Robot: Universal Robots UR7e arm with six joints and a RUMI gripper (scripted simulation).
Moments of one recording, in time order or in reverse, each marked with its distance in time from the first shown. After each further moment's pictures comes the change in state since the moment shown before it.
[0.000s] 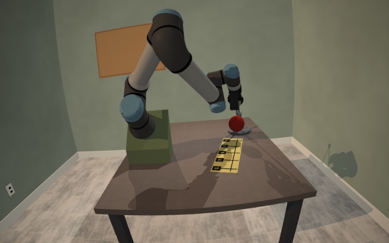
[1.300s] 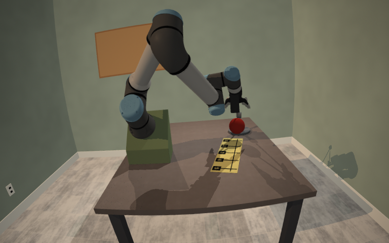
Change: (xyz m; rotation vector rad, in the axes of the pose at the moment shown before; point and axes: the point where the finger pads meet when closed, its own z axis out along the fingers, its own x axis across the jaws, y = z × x) arm -0.004 -0.019 -0.004 0.001 0.001 -0.006
